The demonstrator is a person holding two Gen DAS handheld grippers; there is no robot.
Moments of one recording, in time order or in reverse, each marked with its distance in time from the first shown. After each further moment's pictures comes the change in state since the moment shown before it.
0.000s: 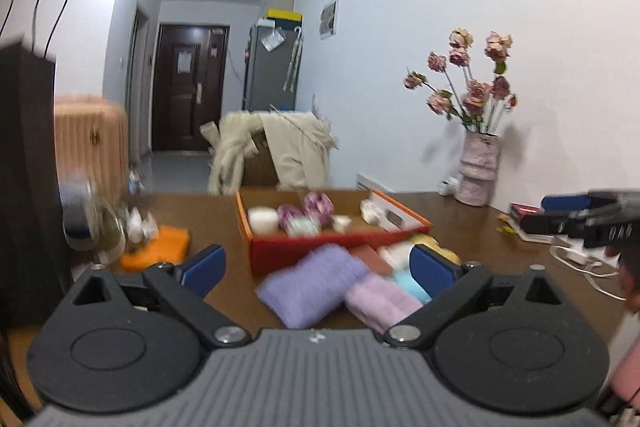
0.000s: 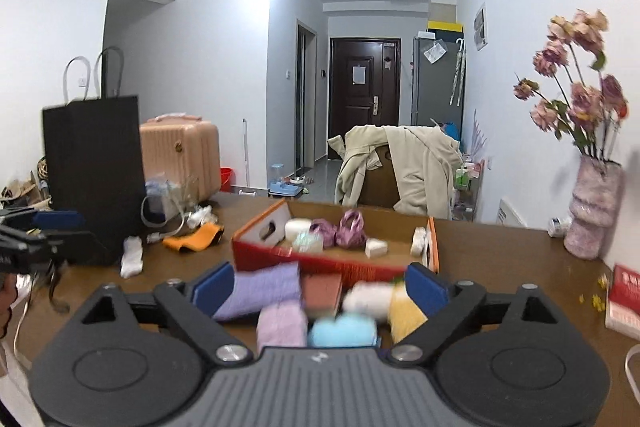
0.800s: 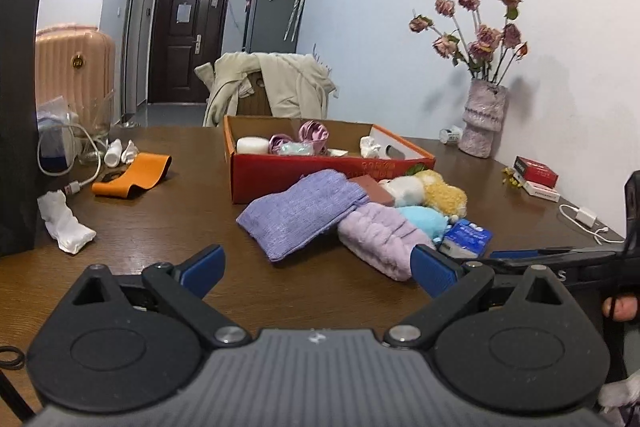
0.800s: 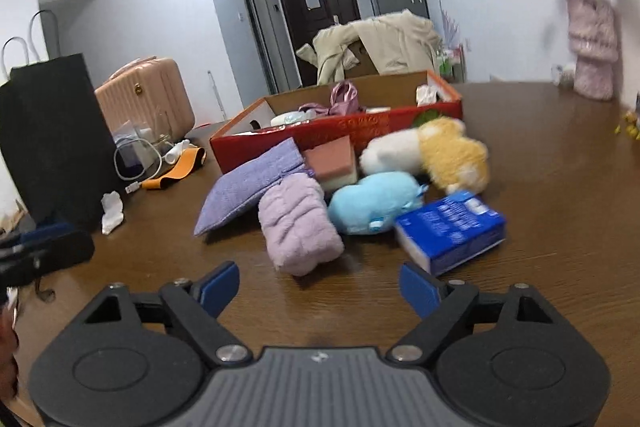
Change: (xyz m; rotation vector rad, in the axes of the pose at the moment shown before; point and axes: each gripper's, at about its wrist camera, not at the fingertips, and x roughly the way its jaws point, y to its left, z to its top) left arm 0.060 0.001 -0.048 -0.030 0.147 0.009; right arm 0.089 0.014 -0.090 0.302 0.222 -0.008
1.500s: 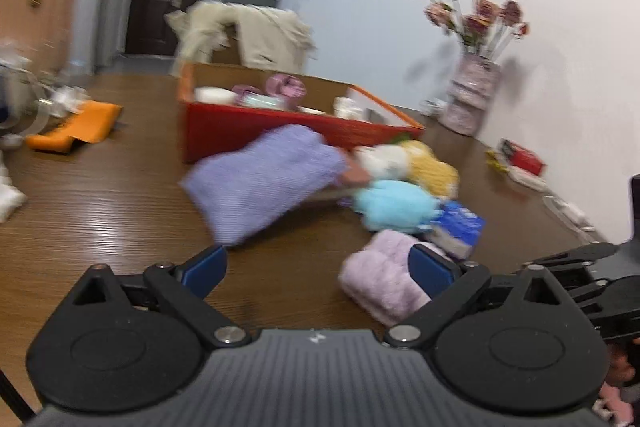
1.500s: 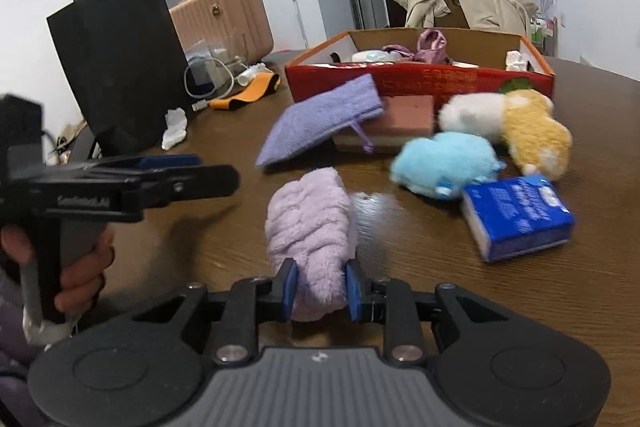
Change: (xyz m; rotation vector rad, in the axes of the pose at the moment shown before) left arm 0.071 -0.006 -0.001 -0.073 0.122 -0.148; right arm 0.011 -0.003 0.010 -0.211 0.222 0.208
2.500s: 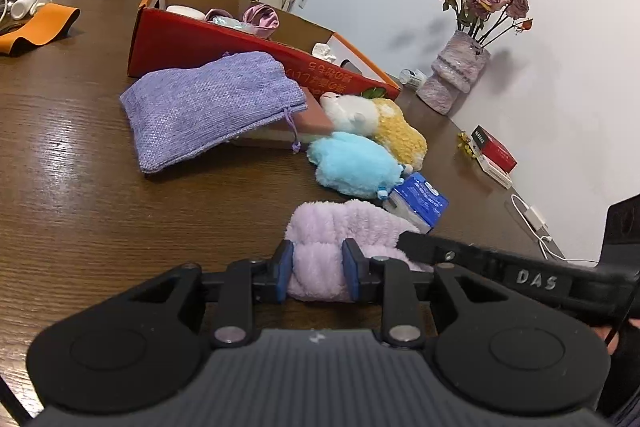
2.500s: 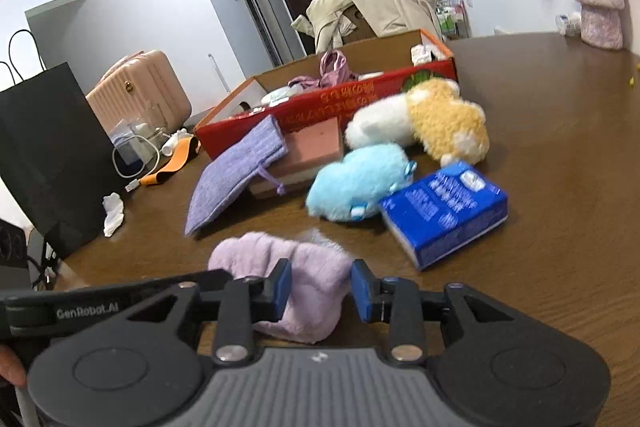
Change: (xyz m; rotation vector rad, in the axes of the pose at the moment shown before) left arm 0.038 -0.003 -0.013 -0.174 0.139 -0.103; right arm 0.004 -0.034 -0.006 0.289 -0.136 -0.123
